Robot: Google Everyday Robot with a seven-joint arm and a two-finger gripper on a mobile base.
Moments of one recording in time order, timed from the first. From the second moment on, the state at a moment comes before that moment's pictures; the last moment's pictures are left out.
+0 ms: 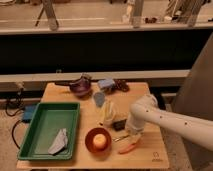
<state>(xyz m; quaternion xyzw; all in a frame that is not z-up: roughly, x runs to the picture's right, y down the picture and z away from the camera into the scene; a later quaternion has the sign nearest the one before) 0.140 0.256 0.796 -0.35 -0.11 -0.09 0.92</state>
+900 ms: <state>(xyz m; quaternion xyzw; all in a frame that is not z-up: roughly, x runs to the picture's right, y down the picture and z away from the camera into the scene) 0.143 0.270 0.811 -0.38 -0.09 -0.09 0.92</state>
